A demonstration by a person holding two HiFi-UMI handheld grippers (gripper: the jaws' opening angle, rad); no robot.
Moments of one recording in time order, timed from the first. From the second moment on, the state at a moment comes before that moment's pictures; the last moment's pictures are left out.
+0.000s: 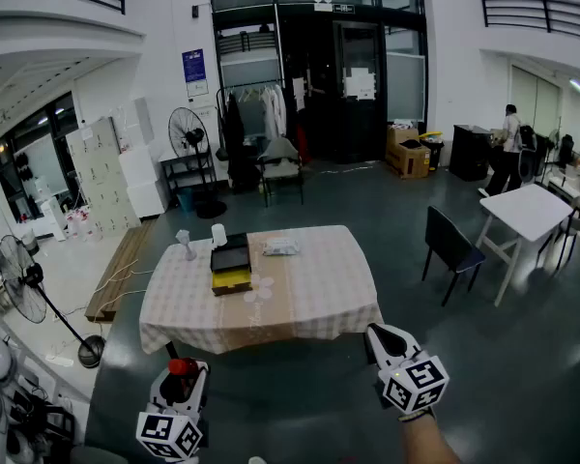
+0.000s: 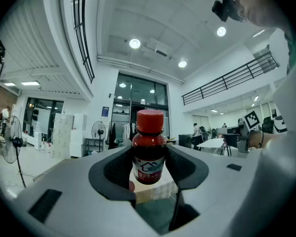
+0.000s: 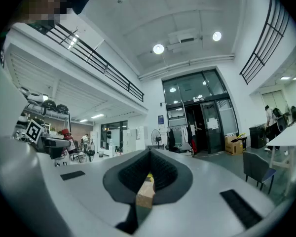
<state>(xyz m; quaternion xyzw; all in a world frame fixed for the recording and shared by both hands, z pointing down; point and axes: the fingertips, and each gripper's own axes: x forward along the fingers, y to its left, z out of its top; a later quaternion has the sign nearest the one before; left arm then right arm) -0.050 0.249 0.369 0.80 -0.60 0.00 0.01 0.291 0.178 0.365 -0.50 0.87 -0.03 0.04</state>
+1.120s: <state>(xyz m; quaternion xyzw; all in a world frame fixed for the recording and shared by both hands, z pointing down) -0.059 0.229 0.378 0.78 -0.62 -0.01 0.03 0.225 0.136 0.402 -0.42 0.90 -0.08 0.04</state>
